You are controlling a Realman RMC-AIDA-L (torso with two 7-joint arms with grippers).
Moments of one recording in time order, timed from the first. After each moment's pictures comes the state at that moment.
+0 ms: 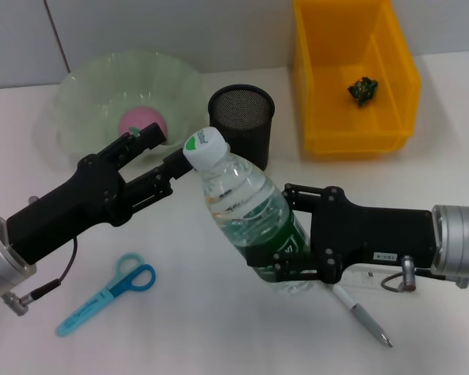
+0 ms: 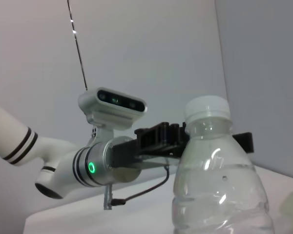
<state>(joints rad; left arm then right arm) -0.51 -2.07 0.86 0.20 1.39 1.71 -1.11 0.25 2.09 -1.30 -0.86 -1.43 -1.49 1.27</state>
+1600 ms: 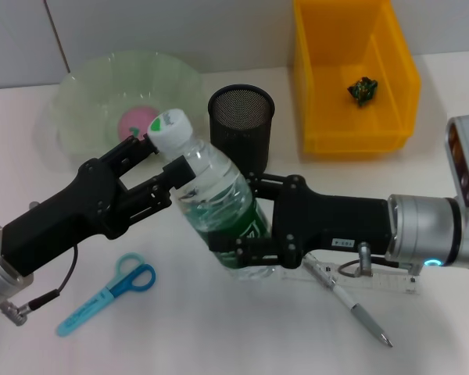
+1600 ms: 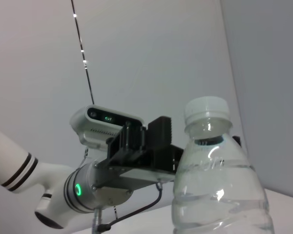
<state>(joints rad) -0.50 -2.07 0.87 0.20 1.39 1.80 -1.13 0.46 2.09 -1.30 -0.51 -1.32 -1.50 1.09</state>
